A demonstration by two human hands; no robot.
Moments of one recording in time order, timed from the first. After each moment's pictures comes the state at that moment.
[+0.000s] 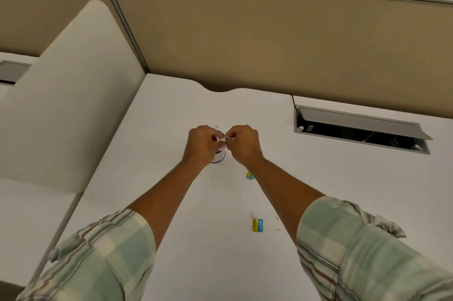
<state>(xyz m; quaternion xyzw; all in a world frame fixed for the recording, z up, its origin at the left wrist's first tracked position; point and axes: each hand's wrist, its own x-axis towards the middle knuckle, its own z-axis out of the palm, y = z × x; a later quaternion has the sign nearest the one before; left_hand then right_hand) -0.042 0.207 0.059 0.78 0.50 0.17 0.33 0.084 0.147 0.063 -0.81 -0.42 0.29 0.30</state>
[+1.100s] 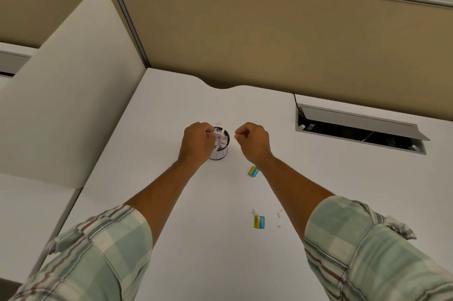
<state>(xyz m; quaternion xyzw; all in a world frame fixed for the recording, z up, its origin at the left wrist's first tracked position) -0.062 0.216 0.059 0.77 0.51 0.21 0.32 0.096 0.144 0.044 -0.82 -0.37 0.28 0.34</state>
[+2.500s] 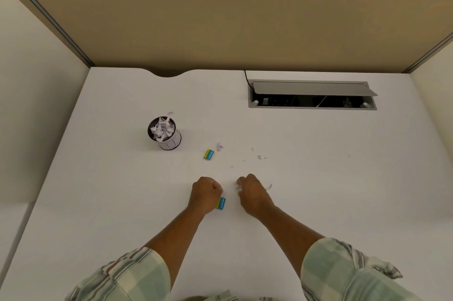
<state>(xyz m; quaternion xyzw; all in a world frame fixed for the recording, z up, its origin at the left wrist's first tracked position) 0.008 0.019 -0.035 0.69 0.57 -0.09 0.43 0.138 -0.086 -0.055 -0.83 -0.45 0.33 0.08</state>
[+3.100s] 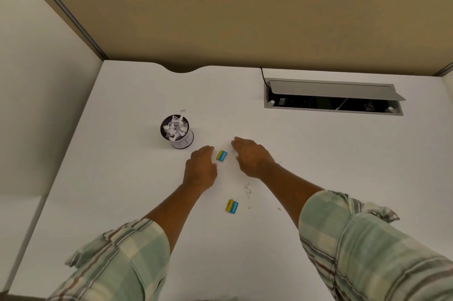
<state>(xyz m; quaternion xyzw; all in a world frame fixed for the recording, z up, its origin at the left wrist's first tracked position) 0.005 0.100 -0.033 0.82 0.49 -0.05 0.29 0.180 0.027 -0.036 -0.77 -0.58 0.27 0.00</state>
